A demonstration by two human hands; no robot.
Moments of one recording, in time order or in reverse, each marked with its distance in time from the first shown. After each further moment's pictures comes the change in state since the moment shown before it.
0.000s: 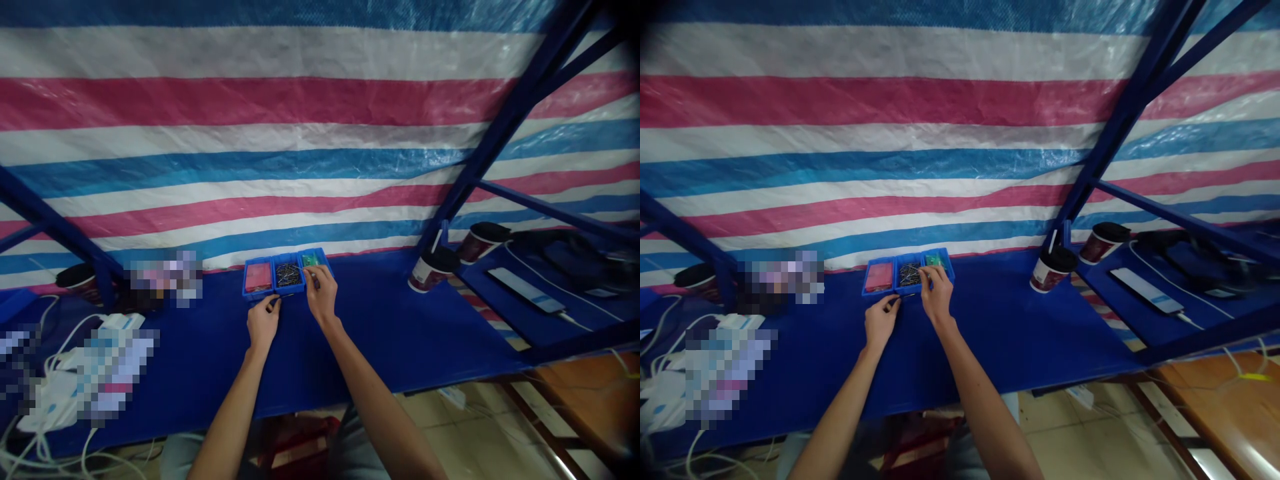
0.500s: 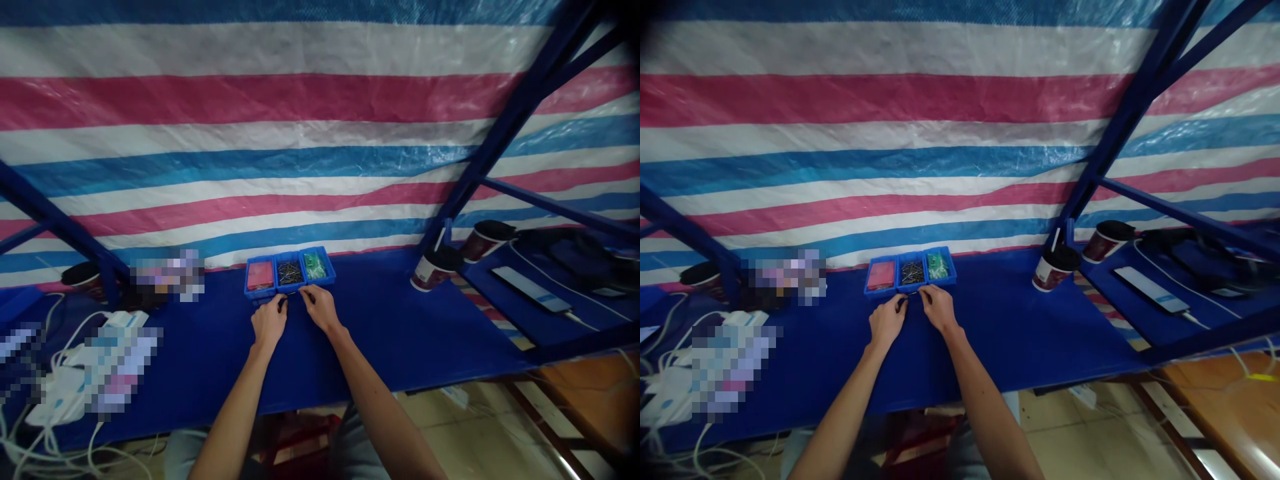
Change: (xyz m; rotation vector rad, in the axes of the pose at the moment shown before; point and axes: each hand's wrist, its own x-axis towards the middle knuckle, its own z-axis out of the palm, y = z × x) left_hand -0.004 0.018 -0.003 0.347 -0.160 0.013; right_hand -0.033 0.036 0.002 -0.129 -0.324 -0.038
